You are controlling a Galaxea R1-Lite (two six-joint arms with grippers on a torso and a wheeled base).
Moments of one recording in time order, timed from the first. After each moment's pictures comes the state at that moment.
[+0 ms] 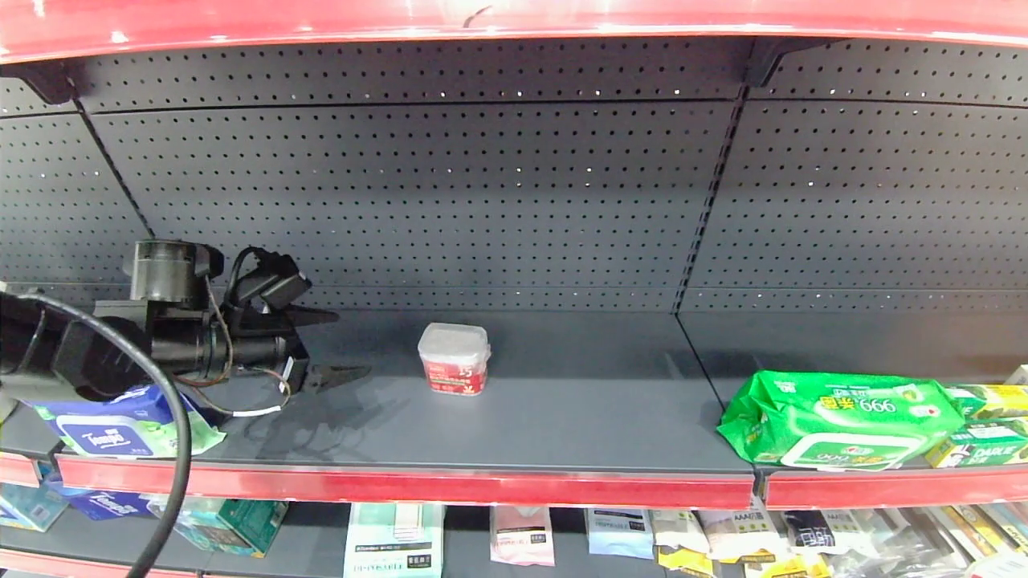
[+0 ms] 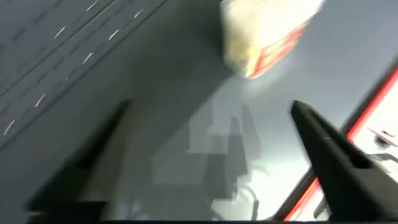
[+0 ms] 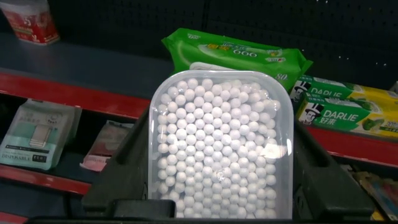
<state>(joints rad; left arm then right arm) 0.01 1.90 -0.91 -0.34 -0.71 0.64 0.00 0.00 -0.03 0.00 0.11 -0.14</state>
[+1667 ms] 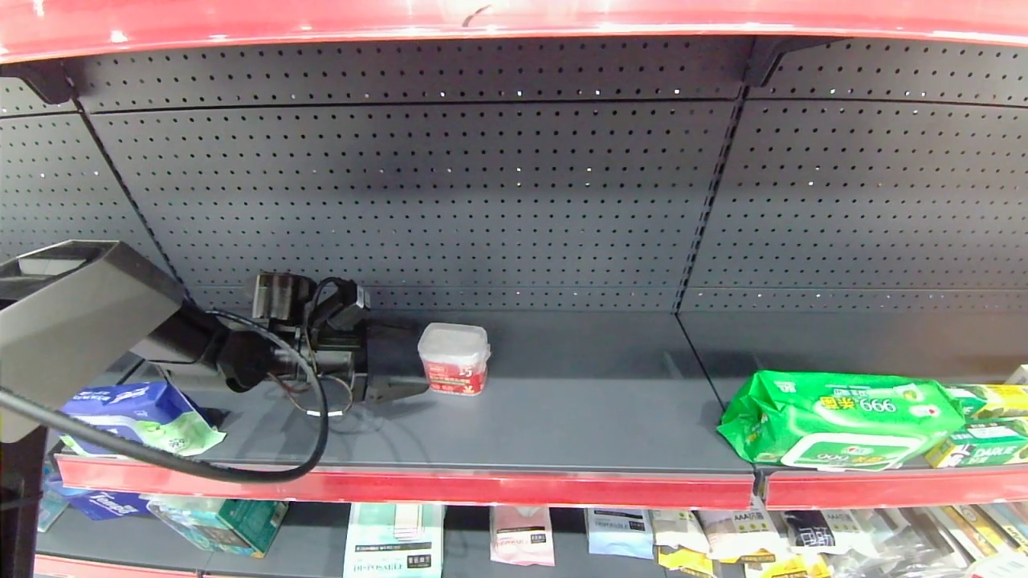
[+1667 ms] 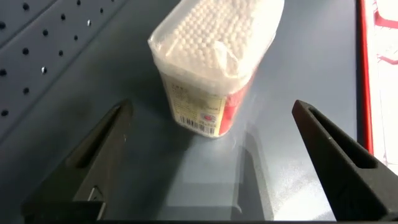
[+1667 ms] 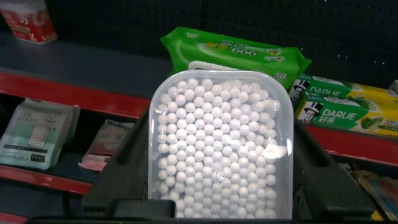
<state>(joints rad) -0.06 2.28 -1.15 -0.46 -1.08 0.71 0.00 0.01 -0.03 0.00 0.11 -0.14</state>
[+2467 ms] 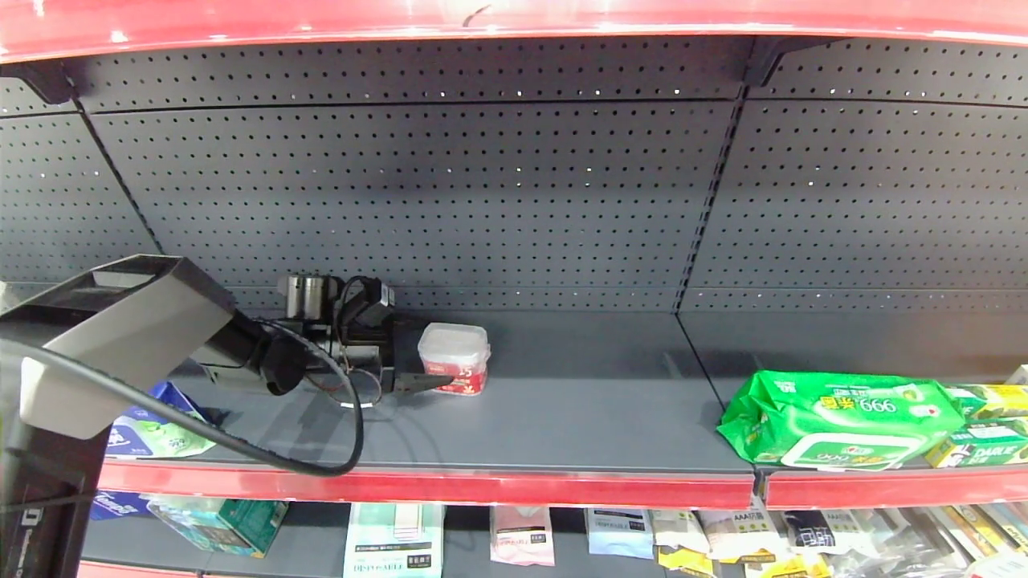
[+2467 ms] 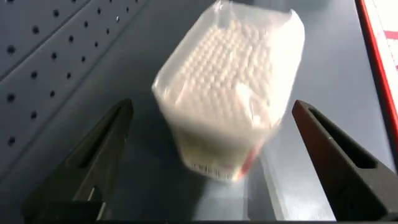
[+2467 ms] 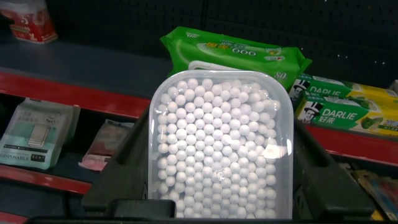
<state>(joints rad) -0.11 2.39 -1.23 -0.64 -1.11 0.61 0.00 0.01 -0.03 0.00 0.11 -0.14</state>
